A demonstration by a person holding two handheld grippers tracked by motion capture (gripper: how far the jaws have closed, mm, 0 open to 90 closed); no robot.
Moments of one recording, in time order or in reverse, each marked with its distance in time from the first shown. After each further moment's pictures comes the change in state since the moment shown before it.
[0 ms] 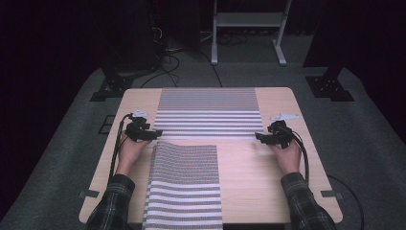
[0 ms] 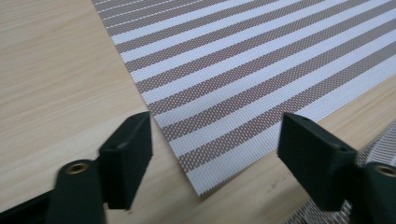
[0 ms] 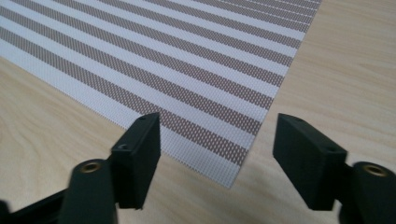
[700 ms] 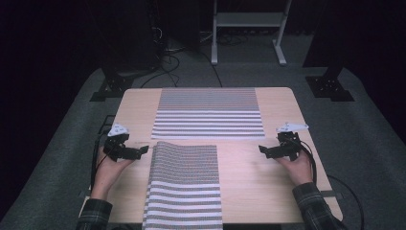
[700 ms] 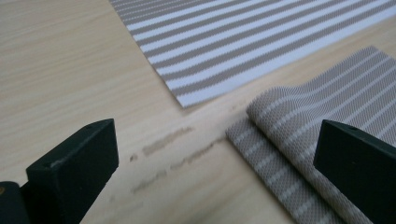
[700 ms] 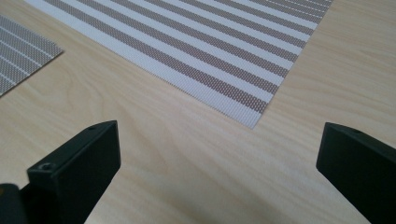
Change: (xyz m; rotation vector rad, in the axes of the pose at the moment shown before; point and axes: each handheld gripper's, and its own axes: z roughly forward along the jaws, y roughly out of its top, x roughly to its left) left arm -0.021 -0.052 -0.085 -0.066 0.023 0.041; right arm 0.016 -0.024 -0.046 -0.011 0.036 -0.078
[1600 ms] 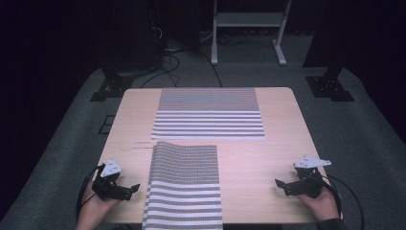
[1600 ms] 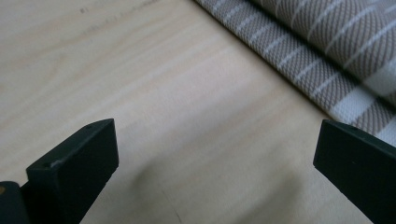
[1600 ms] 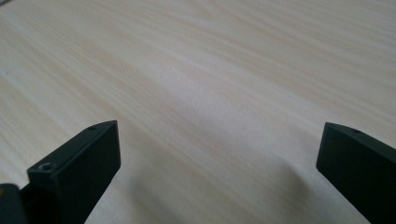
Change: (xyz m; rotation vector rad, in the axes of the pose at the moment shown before) left arm -0.036 -0.087 -0.036 0.133 -0.014 0.079; right arm 0.021 -0.092 -0.062 0.057 0.019 -0.035
